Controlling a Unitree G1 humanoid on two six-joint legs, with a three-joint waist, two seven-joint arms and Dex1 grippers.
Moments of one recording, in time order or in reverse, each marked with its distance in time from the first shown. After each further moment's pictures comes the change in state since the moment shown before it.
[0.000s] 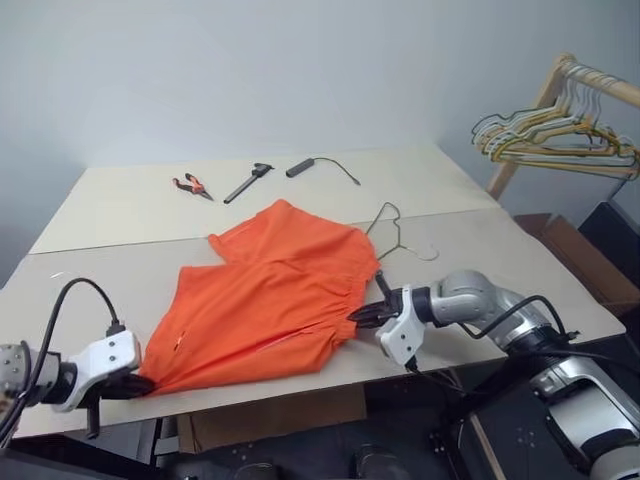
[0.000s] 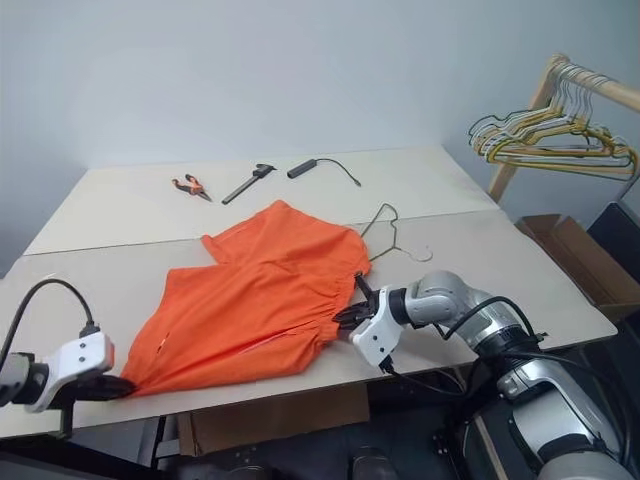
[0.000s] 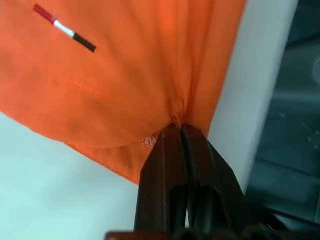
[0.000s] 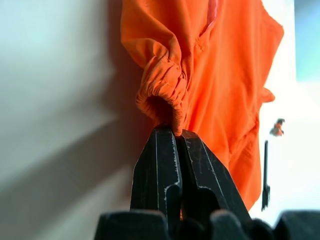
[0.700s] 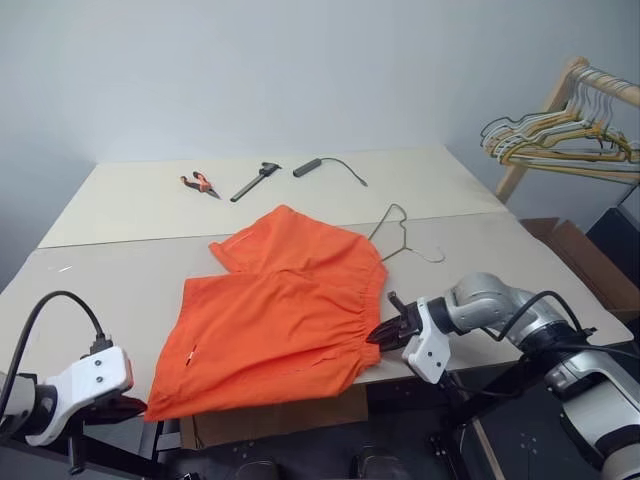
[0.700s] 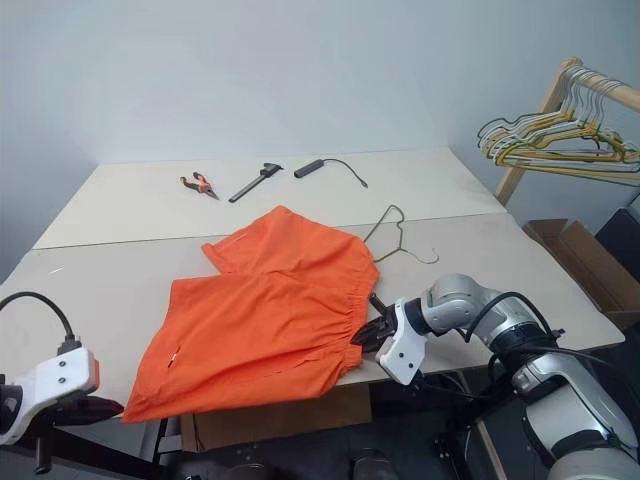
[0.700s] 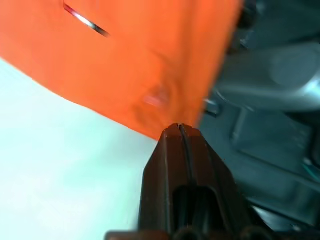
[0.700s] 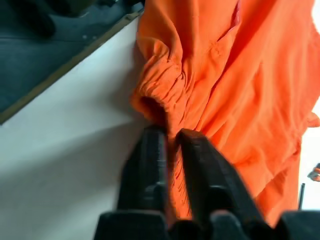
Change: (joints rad) left arm 0.193 -0.045 0.232 -0.315 -0.038 0.185 0.005; right arm -0.040 -0.056 0.063 0.142 0.040 -0.198 0.115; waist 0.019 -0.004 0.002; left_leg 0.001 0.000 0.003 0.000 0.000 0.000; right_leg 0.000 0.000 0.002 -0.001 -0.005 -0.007
